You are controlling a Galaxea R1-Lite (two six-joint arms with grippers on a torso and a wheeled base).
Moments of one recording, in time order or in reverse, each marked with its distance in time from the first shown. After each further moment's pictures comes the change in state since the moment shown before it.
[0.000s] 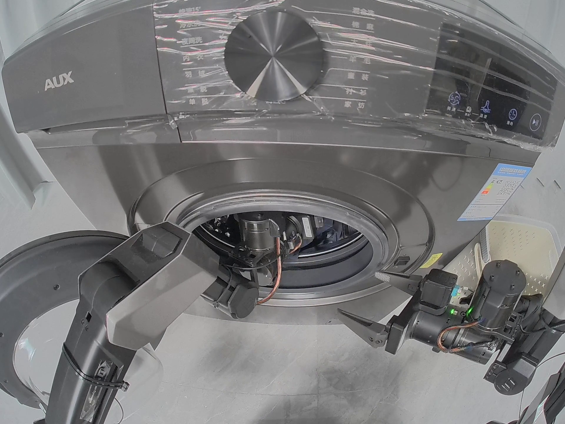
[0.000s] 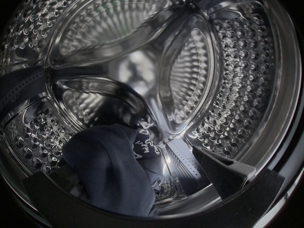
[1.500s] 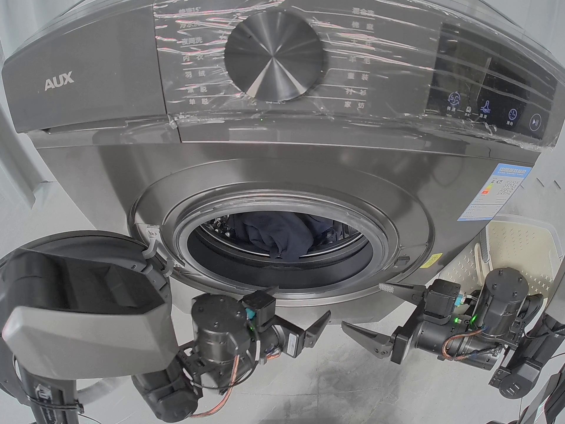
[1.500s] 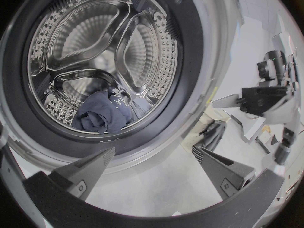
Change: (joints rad) left arm -0.200 -0.331 0.987 -0.403 -0.071 0.124; right arm 0.003 -0.011 0.053 0.001 0.003 0.001
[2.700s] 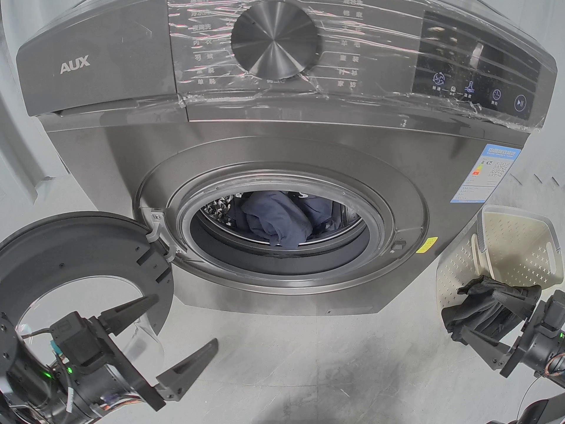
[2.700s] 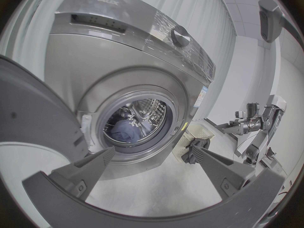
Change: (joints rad) left arm -0.105 -0.915 0.517 0.248 0.134 -0.035; right arm -0.094 -0.886 0.159 0.699 -0.191 0.051
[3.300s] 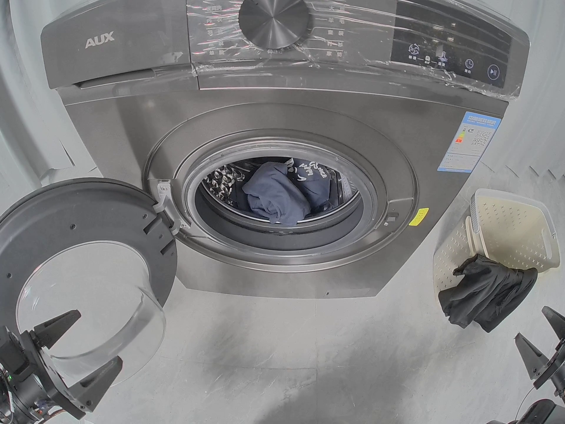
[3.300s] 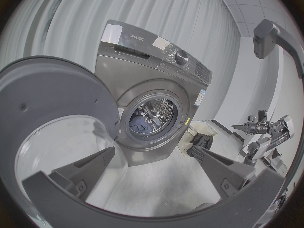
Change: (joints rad) left arm 0.240 -0.619 0.000 0.602 -0.134 0.006; right arm -0.241 -0.553 -0.005 0.465 -0.009 0.000
